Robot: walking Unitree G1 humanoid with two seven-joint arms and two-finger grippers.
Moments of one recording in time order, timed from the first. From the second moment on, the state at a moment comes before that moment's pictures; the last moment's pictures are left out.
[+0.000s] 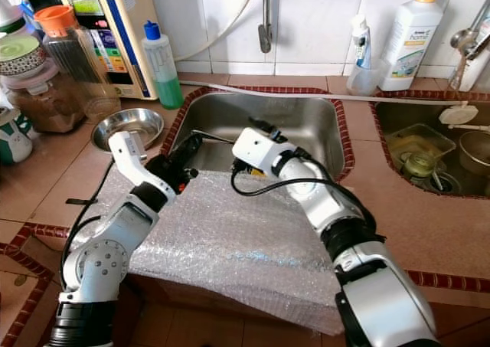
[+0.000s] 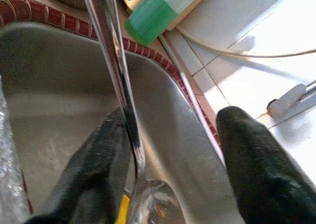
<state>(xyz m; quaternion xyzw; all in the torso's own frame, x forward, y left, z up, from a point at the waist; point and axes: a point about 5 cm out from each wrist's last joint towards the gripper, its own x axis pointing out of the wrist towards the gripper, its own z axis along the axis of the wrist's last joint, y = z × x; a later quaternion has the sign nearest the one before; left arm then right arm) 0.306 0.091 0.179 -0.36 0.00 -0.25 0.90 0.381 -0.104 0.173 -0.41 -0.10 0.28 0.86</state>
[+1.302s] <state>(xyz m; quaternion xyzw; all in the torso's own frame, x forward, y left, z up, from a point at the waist) 0.306 0.086 0.182 -0.34 -0.01 -0.26 0.91 0.379 -0.097 0.169 -0.38 -0.11 0.28 0.88</state>
